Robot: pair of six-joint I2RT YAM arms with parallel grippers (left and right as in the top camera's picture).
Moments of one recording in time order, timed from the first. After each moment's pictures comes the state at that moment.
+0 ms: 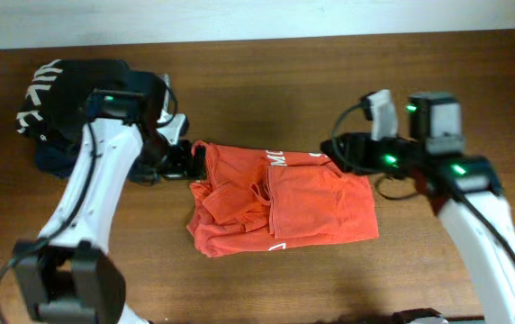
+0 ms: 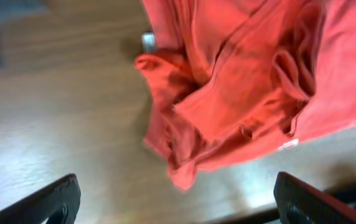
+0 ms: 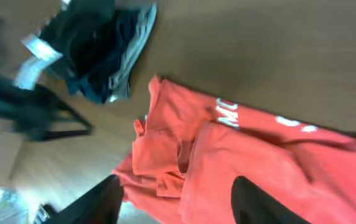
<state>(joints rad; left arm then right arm) -0.14 1.77 1.55 -1.33 0.22 -0.06 0.04 1.22 1.14 -0.75 -0.64 0.17</state>
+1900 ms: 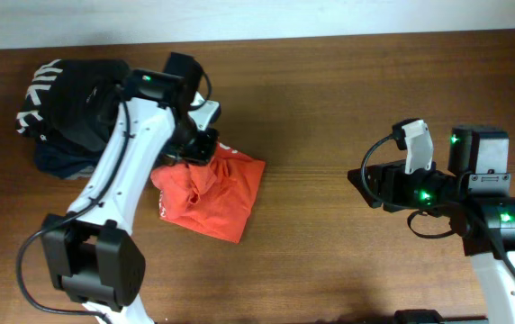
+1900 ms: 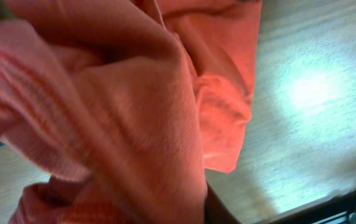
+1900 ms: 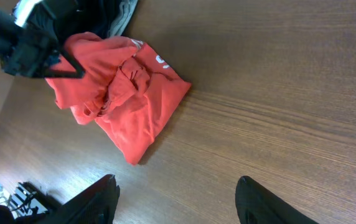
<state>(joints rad) -0.28 1.90 1.77 -1.39 0.14 0.03 -0.04 1.06 1.14 -1.00 -0.61 0.02</state>
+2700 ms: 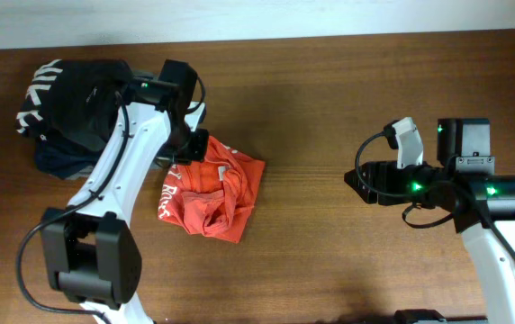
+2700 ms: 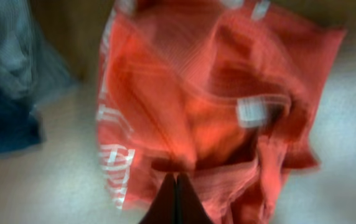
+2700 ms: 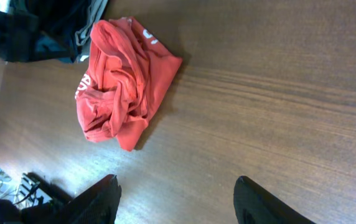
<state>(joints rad) -0.24 1.90 1.64 -1.22 0.04 -0.05 -0.04 1.17 1.14 -1.04 -0.60 0.02</state>
